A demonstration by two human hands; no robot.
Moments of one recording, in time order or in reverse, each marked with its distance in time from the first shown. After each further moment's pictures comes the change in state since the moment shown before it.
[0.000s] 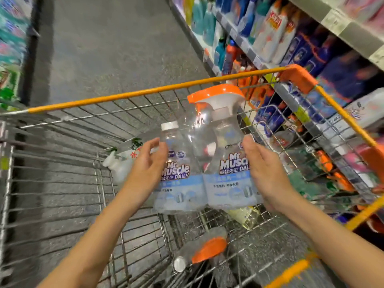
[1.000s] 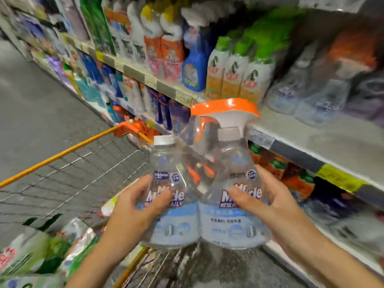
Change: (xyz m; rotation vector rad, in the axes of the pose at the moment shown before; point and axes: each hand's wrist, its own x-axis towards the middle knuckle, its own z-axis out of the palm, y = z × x) left_hand -0.096 0.166 0.258 0.007 -0.512 0.439; right_hand -0.186 -0.056 -0.297 0.036 0.294 -0.154
